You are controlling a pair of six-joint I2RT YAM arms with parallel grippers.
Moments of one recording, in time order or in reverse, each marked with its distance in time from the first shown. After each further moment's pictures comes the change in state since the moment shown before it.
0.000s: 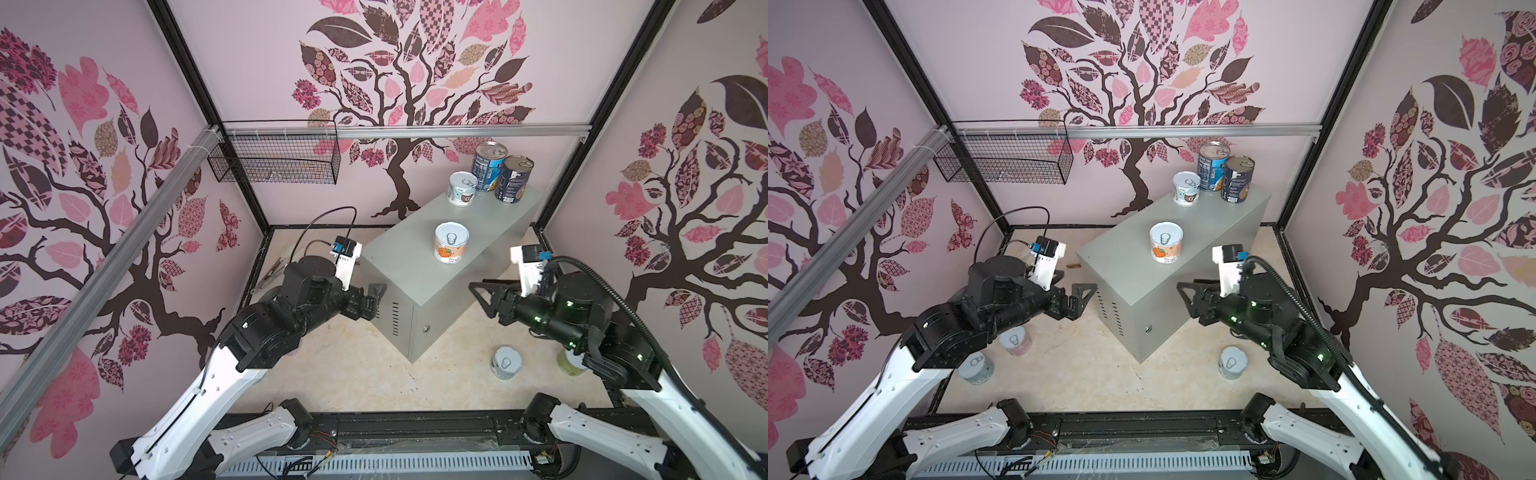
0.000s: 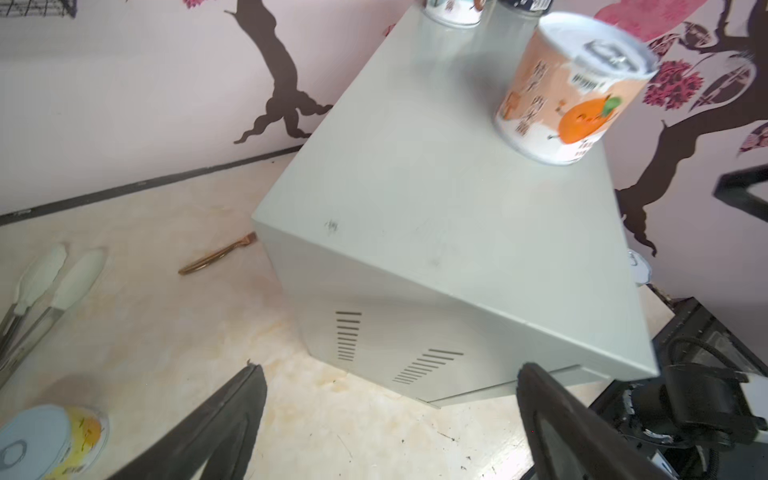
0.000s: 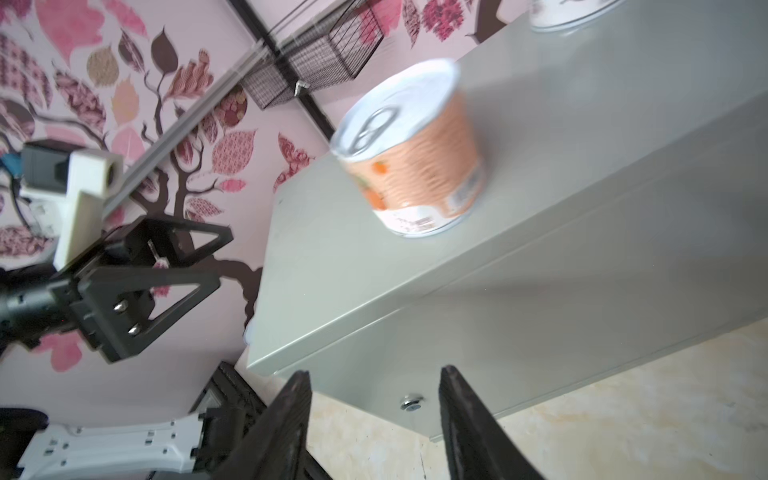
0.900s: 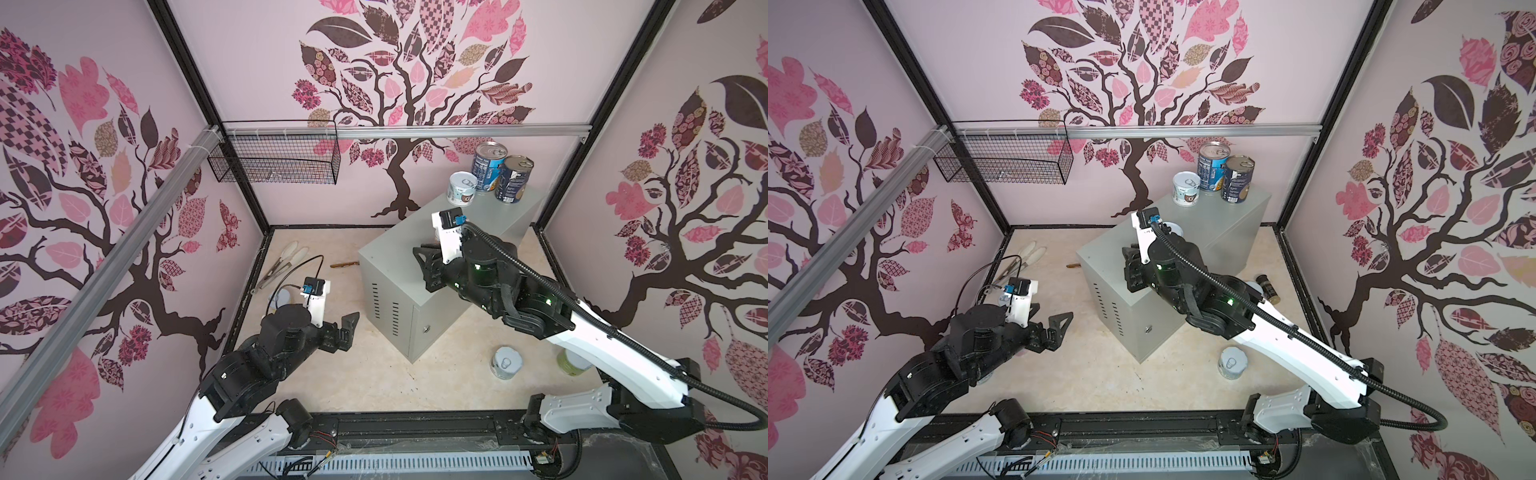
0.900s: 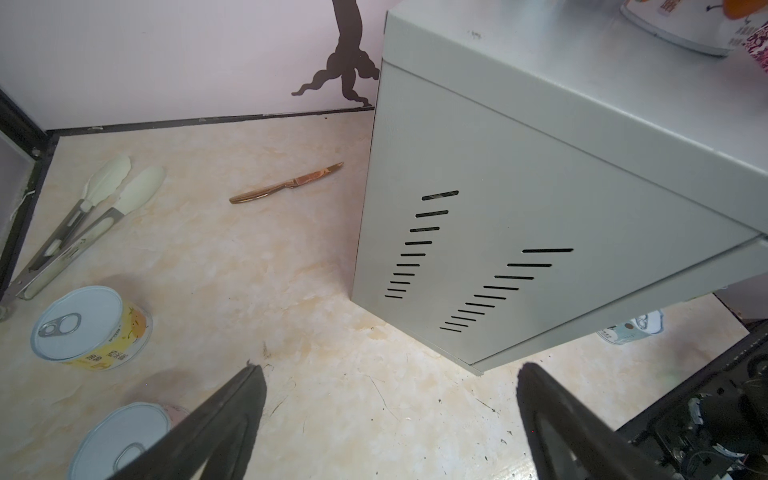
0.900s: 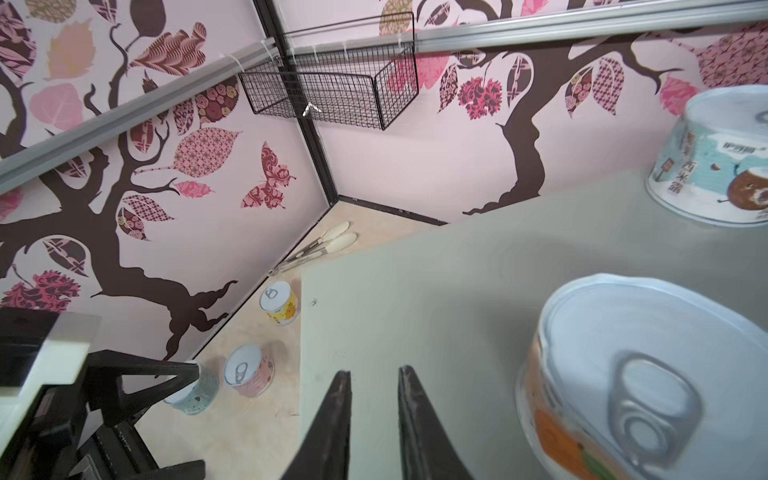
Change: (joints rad) left arm 0.004 -0.303 -0.357 0.043 -0.106 -0.069; right arm 0.061 0.486 0.392 0.095 0.236 -0.209
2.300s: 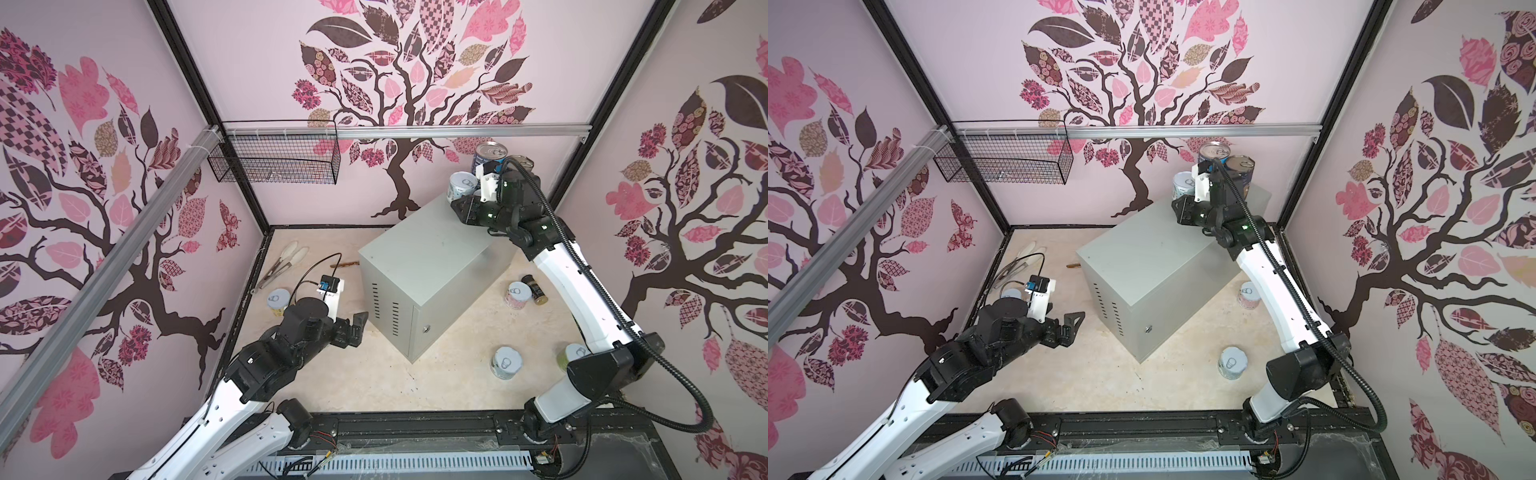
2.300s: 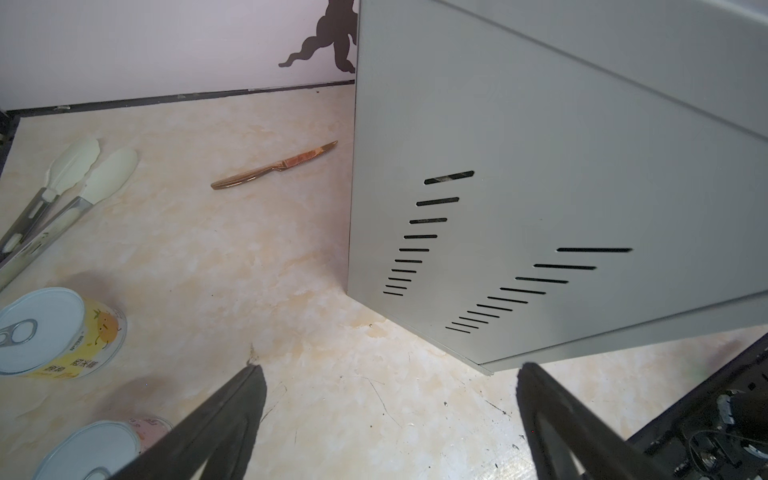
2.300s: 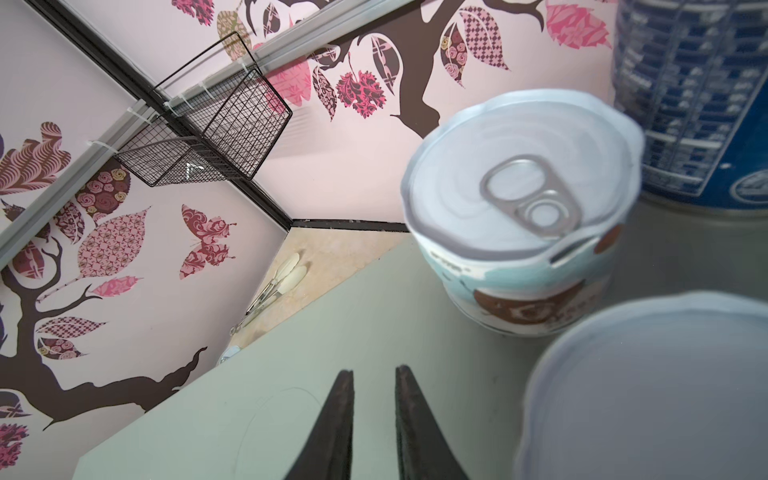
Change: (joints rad) left arm 0.039 0.069 -0.074 0.086 0.051 0.020; right arm -0.682 0.277 0.188 0.013 -0.629 0.077
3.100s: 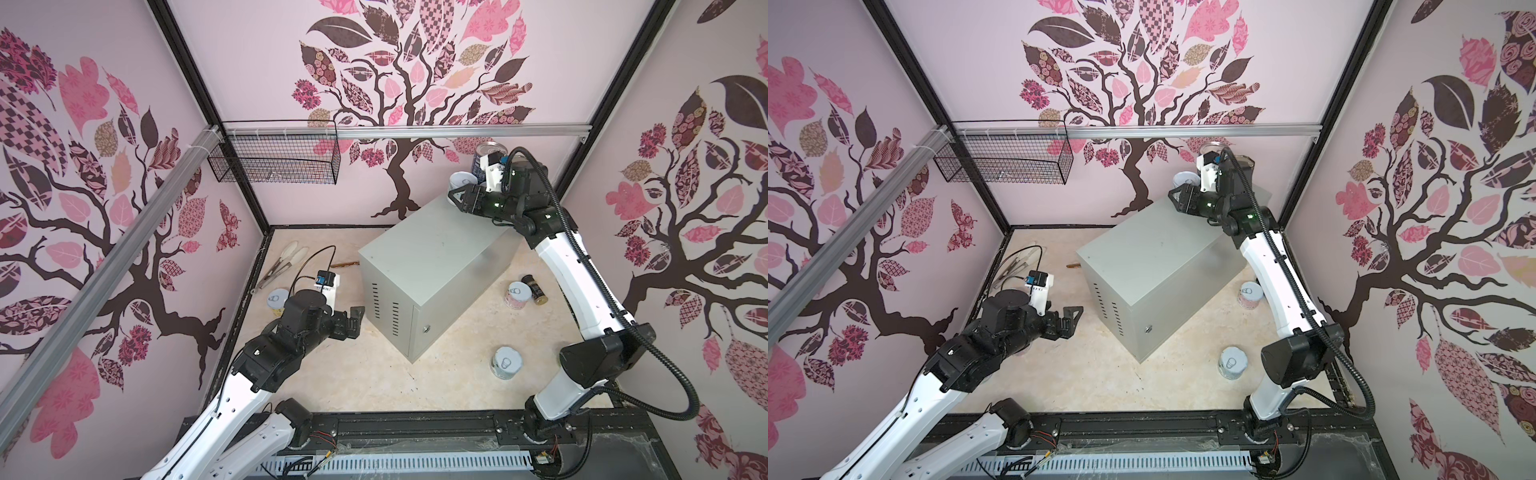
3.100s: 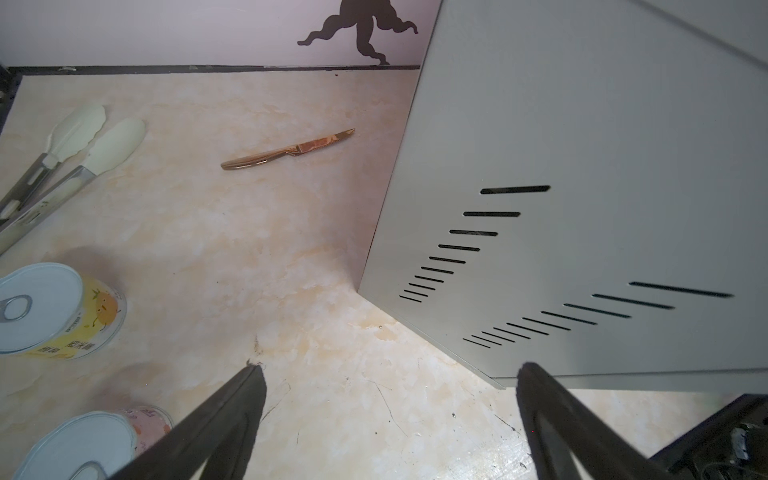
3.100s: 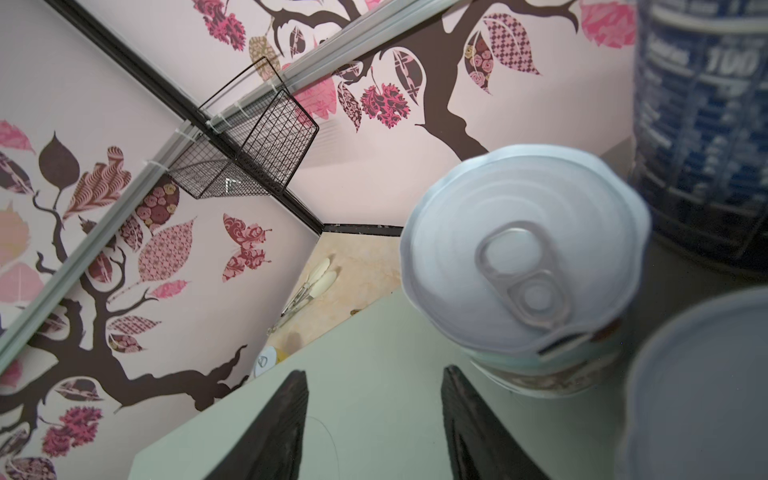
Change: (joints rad) left arm 0.125 0.029 -0.024 0.032 0.066 -0.005; right arm -0.057 0.064 0.100 0.000 -0.166 0.039
